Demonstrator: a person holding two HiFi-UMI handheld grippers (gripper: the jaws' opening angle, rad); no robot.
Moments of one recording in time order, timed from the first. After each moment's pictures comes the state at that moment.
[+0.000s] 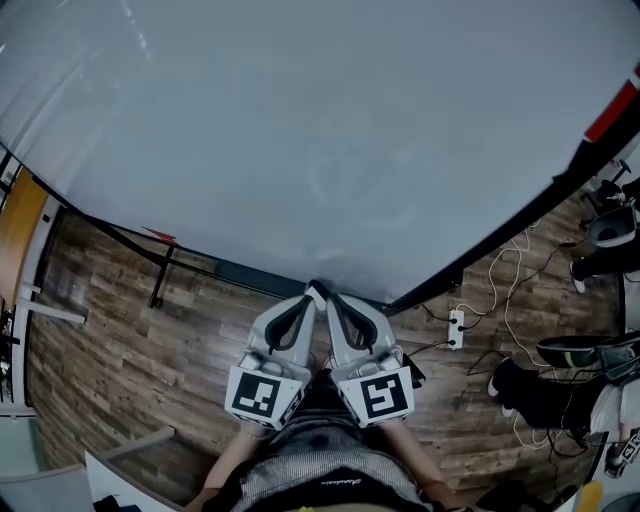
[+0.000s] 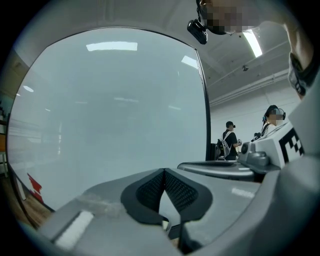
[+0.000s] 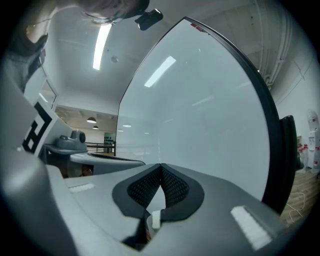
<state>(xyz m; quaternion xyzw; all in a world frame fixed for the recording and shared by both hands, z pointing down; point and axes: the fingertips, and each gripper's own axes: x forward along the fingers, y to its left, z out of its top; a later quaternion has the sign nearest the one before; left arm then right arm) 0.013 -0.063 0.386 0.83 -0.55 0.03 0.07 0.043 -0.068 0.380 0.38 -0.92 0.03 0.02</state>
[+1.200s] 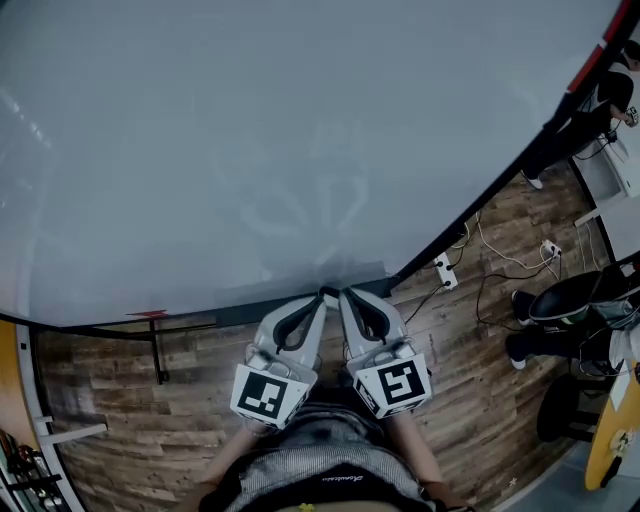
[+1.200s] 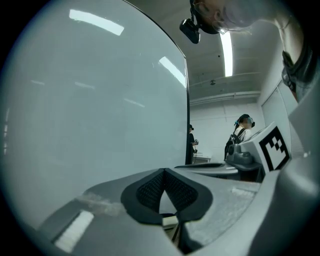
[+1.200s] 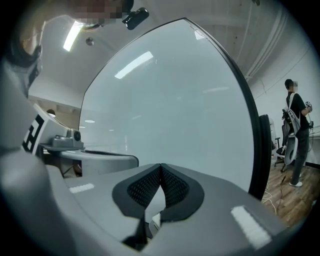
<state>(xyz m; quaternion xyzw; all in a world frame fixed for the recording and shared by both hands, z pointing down) -0.008 -0.084 0.388 0.94 -0.33 0.04 0.08 0.029 -0.088 0.393 0.57 -0.82 0.06 0.02</state>
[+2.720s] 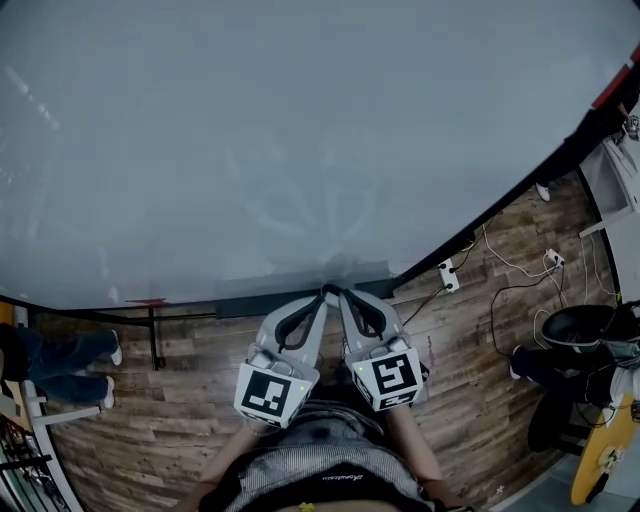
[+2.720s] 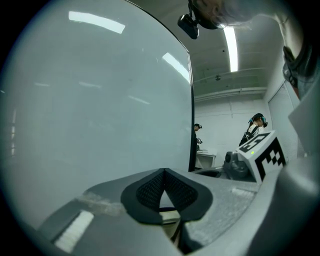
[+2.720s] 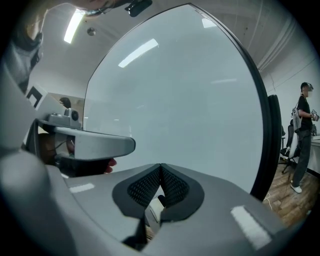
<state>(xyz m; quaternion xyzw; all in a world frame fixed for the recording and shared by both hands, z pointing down) -0.011 -0.086 0.399 0.93 -0.36 0.06 0.09 0.027 -0.095 0.433 0.55 -0.83 0.08 0.08</state>
